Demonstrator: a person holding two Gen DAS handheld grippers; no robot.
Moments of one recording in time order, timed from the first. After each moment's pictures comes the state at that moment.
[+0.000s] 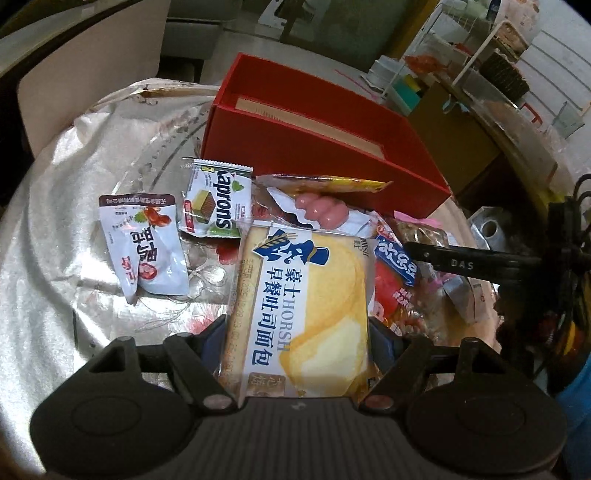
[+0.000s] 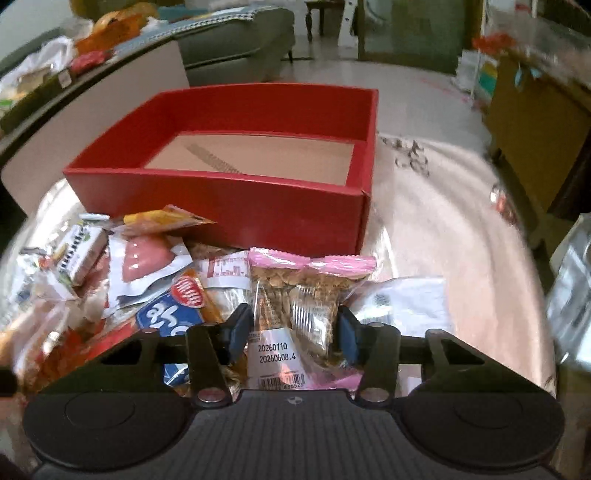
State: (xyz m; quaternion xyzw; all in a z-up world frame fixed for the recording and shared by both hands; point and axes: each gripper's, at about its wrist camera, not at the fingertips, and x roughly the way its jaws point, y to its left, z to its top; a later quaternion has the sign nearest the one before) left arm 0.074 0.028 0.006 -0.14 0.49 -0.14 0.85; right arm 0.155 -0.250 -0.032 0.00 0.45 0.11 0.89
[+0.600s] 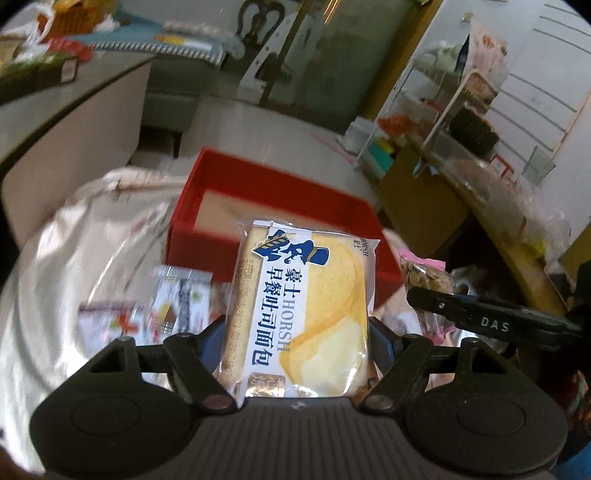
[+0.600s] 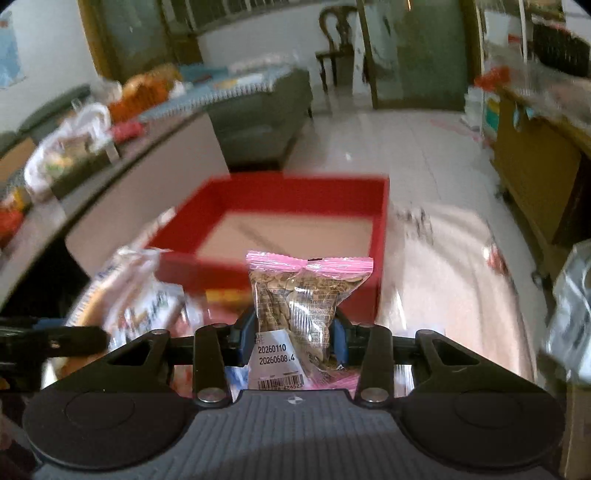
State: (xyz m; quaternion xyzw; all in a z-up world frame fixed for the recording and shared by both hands) left arm 0.101 0.011 0.062 -0.15 0.38 -0.15 0.90; right arm 0.132 -0.258 0.053 0.06 0.36 0.15 0.92
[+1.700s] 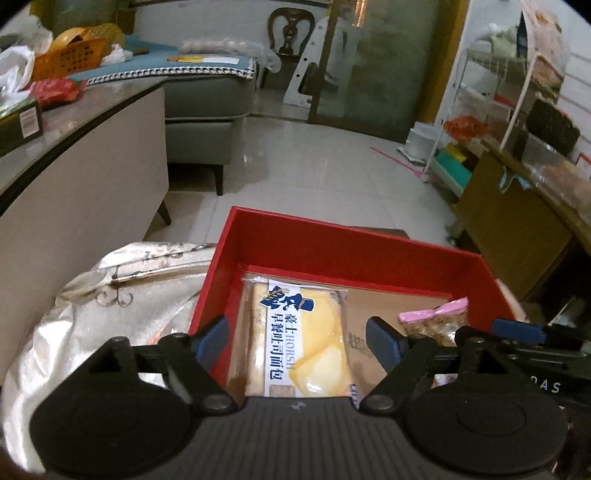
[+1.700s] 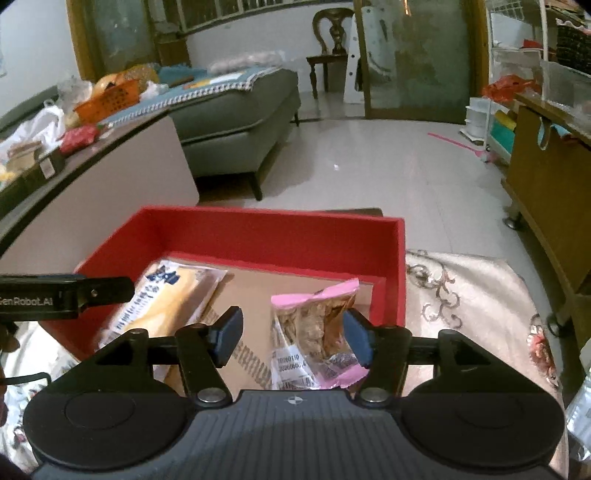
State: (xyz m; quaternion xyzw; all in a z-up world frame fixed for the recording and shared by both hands) left arm 0.258 -0.005 0.022 -0.08 0.37 -0.06 0.92; right arm 0.253 -0.237 0.008 0.03 0.35 0.12 0.93
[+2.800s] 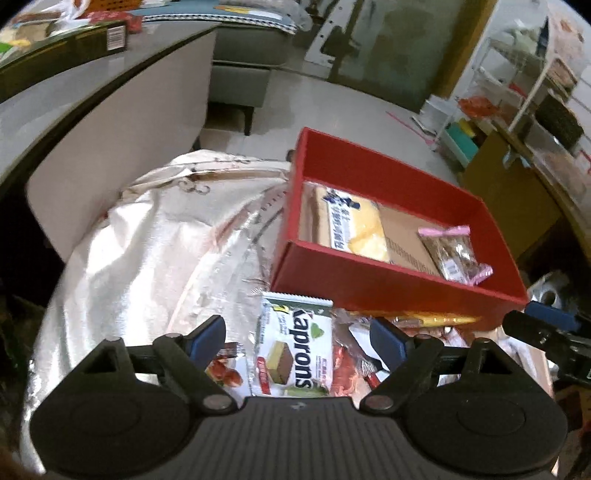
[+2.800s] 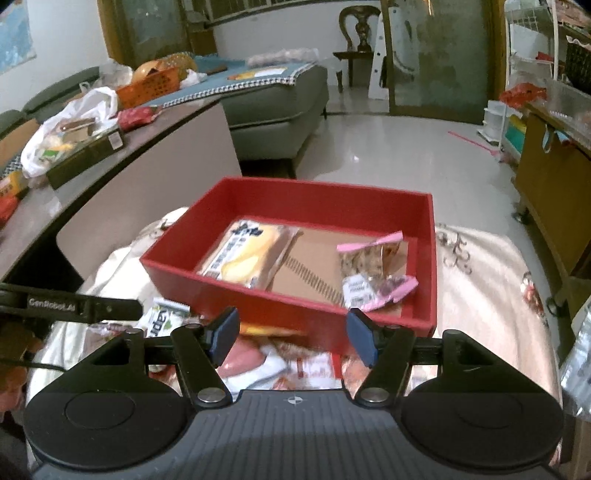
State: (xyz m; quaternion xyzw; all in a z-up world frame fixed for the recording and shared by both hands) left arm 0.174 0.055 0.013 -0.11 0.45 -0.05 0.88; right arm 0.164 -0.214 0.038 0.01 0.38 0.16 0.91
